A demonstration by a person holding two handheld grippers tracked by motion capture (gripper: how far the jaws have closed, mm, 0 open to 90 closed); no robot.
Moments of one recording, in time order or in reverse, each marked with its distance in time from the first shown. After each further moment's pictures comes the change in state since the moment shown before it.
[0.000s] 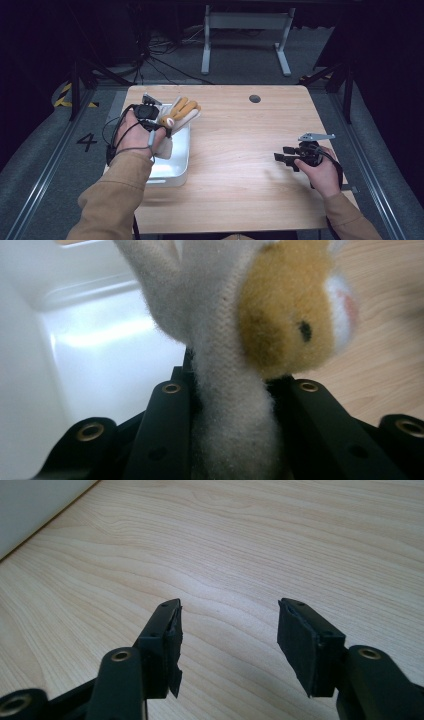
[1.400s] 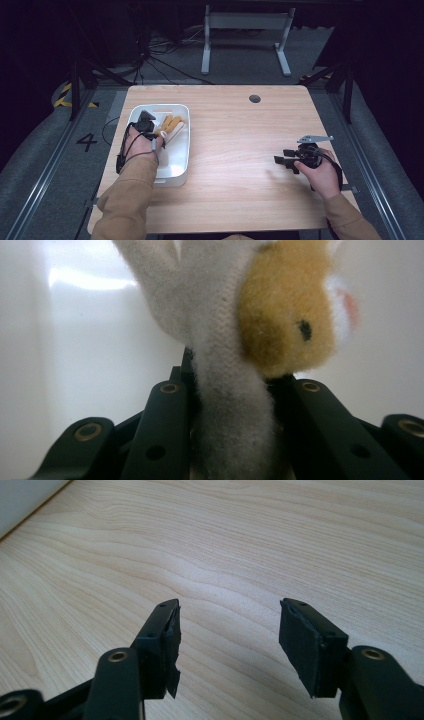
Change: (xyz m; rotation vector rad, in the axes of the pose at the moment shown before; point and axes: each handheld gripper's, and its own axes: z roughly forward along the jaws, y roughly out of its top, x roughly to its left) left arm 0.052 -0.022 0.094 0.096 0.051 -0.228; right arm -0.001 -0.007 0.004 0.036 -0.006 0.007
